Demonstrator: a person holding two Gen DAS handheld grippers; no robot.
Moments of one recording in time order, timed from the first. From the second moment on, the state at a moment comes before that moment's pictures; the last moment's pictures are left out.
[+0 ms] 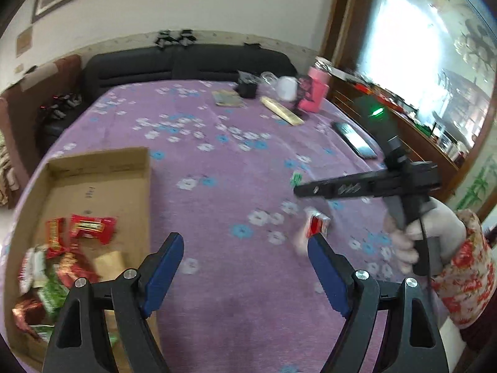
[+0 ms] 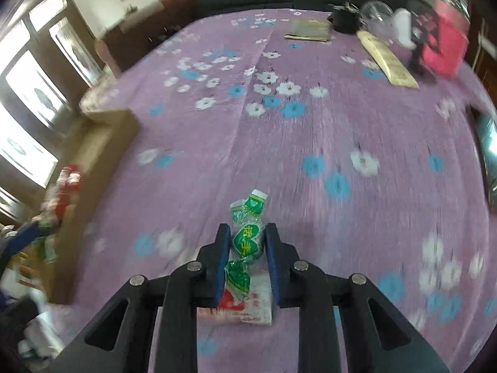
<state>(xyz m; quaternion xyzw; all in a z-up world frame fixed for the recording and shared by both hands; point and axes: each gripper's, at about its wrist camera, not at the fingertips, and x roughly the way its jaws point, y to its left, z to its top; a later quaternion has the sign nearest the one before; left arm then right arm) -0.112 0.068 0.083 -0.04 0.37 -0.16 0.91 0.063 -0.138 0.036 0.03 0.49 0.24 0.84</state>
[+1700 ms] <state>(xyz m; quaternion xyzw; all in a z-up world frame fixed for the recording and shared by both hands) -0.164 0.176 0.113 -0.11 0.30 -0.03 0.95 0.007 -0.143 0.073 0.07 0.36 0.21 0.91</state>
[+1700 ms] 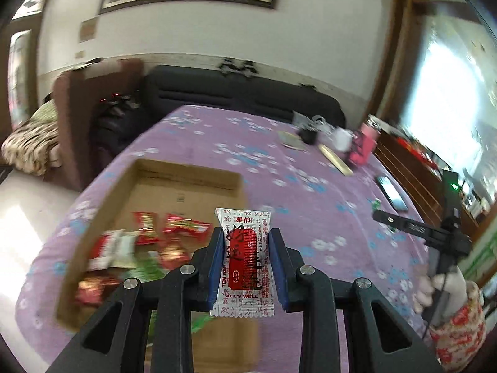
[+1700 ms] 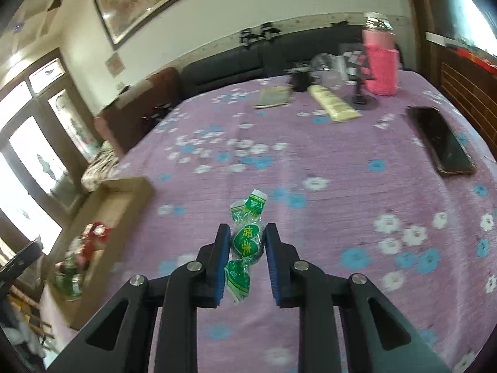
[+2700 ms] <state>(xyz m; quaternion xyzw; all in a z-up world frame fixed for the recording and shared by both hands) -0.079 0.280 0.073 -0.15 0.38 0.03 0.91 0.020 0.140 0.050 -0.08 0.43 0.33 0.83</state>
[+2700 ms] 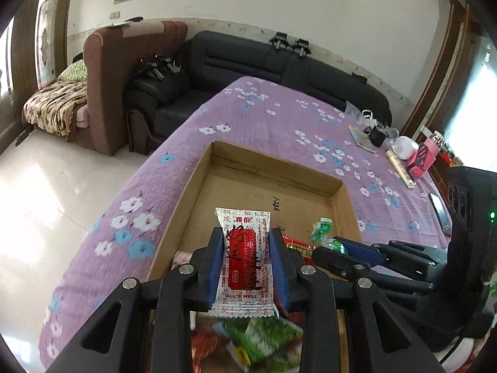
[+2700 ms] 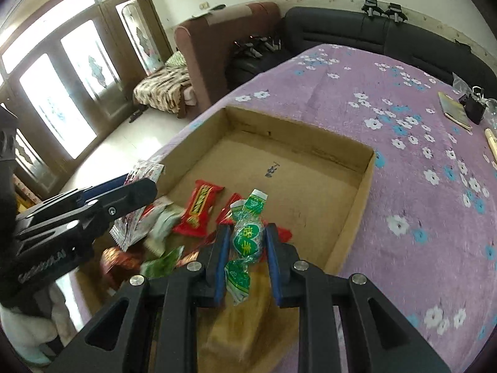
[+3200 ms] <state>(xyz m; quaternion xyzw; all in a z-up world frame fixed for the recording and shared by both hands) -0.071 0.271 0.085 -0.16 0.34 0.04 0.93 0.038 0.128 0.059 -0.06 0.42 0.31 0.85</state>
